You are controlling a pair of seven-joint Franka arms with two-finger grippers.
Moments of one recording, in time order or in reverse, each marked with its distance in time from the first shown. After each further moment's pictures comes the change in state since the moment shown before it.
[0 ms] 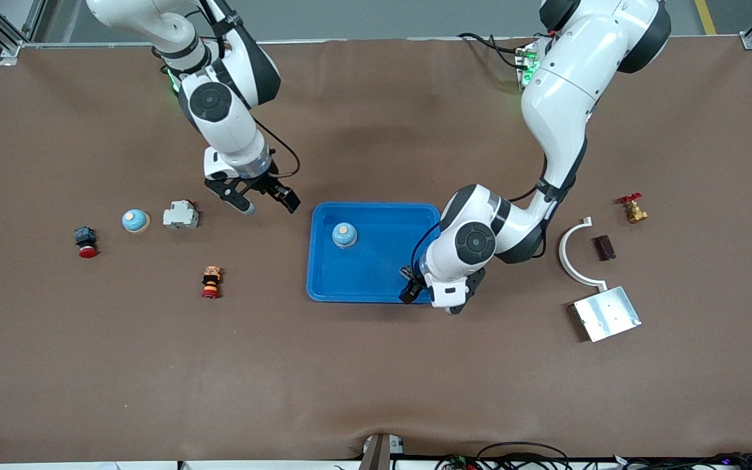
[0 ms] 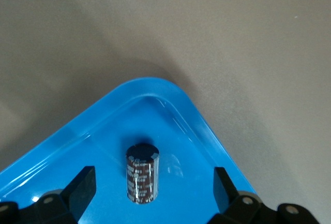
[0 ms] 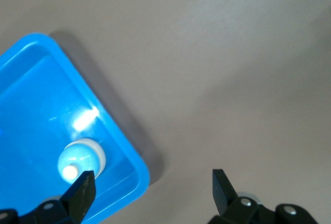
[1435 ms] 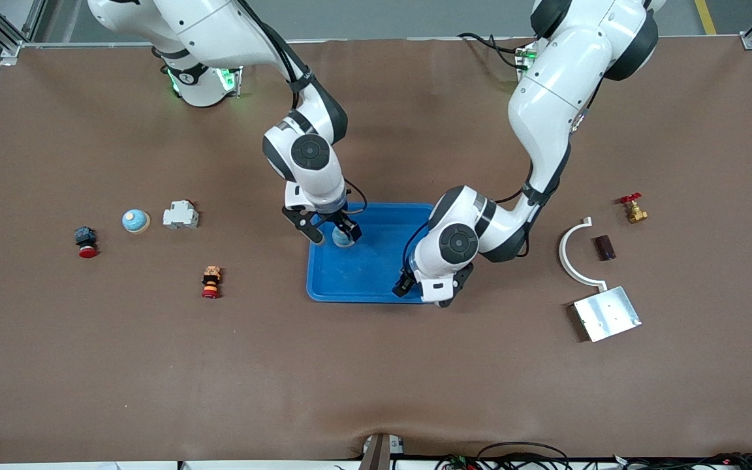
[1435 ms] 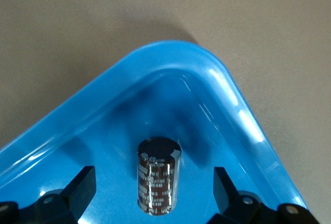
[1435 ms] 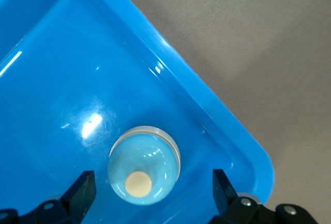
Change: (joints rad) left arm -0.035 0.045 0.003 0.000 0.000 0.001 -0.039; right arm 0.133 0.457 -0.004 0.412 -0.067 0.006 0.291
